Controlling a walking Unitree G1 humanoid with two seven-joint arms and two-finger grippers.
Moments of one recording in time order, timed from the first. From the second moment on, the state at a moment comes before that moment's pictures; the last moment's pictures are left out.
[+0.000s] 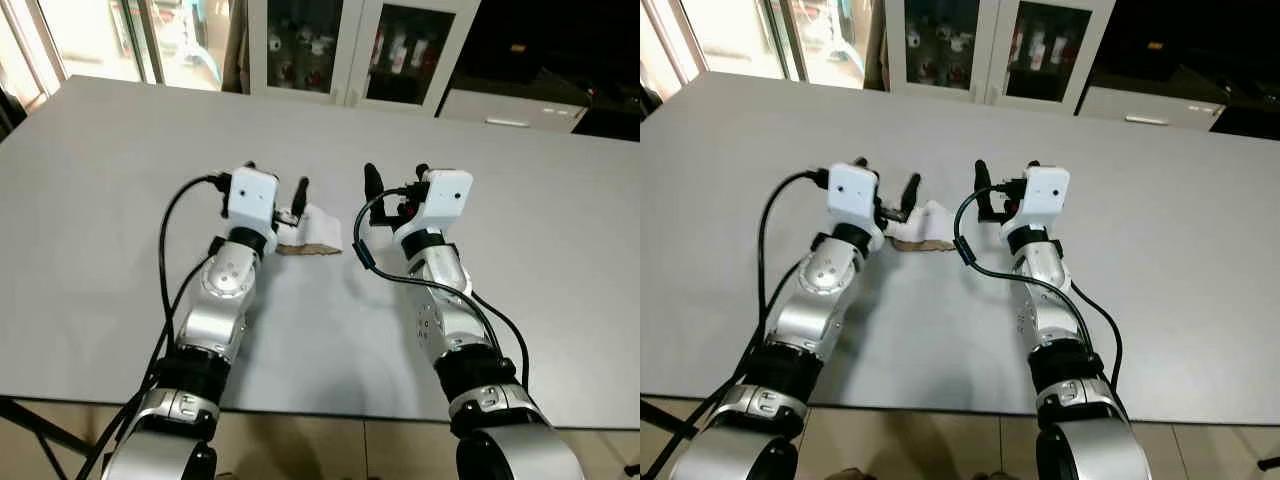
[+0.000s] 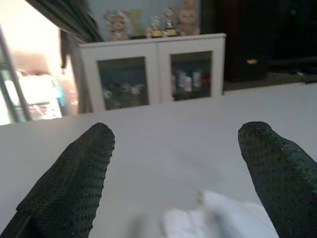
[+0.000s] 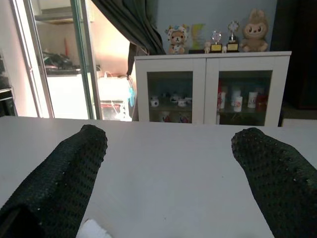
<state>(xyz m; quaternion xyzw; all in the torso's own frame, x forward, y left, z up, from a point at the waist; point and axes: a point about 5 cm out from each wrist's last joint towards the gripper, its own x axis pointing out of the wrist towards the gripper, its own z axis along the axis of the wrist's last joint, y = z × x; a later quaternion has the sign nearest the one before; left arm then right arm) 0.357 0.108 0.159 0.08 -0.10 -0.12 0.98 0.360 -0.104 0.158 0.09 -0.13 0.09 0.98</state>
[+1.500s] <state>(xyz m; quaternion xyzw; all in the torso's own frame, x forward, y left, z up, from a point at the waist) 0.398 0.085 0.171 0.03 -0.01 -0.15 0.99 0.307 -0.093 0.133 0.11 -0.10 0.09 0.99</state>
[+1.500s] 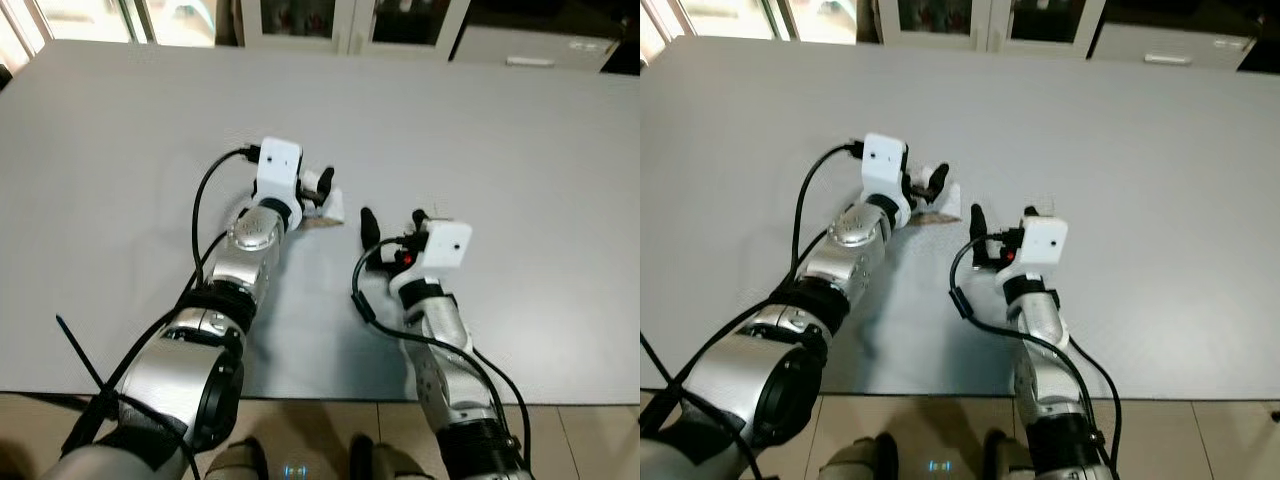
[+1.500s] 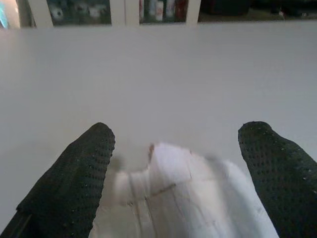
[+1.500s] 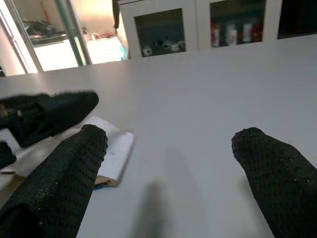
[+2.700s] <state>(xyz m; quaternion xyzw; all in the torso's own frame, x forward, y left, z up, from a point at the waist) 0.399 0.055 0.168 0.04 0.08 -0.16 0.98 0.299 -0.091 0.133 0.11 -0.08 0.11 0.99</state>
